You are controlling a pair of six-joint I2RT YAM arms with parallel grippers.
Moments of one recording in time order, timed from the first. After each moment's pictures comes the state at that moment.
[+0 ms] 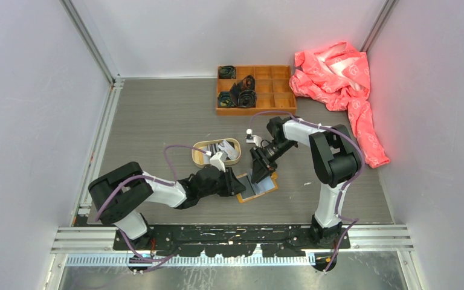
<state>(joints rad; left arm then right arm) -0.99 1.61 0.47 0.64 0.00 -0.94 0.36 1.92 1.18 -1.00 -0.95 -0.31</state>
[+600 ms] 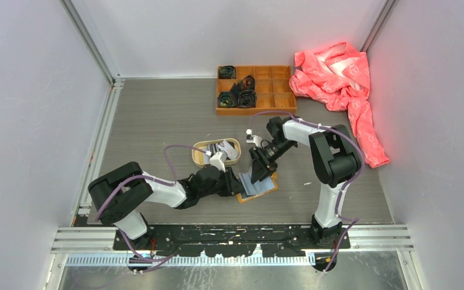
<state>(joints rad) -0.99 1.61 0.47 0.64 0.00 -0.94 0.36 1.92 1.18 -1.00 -0.93 -0.31</state>
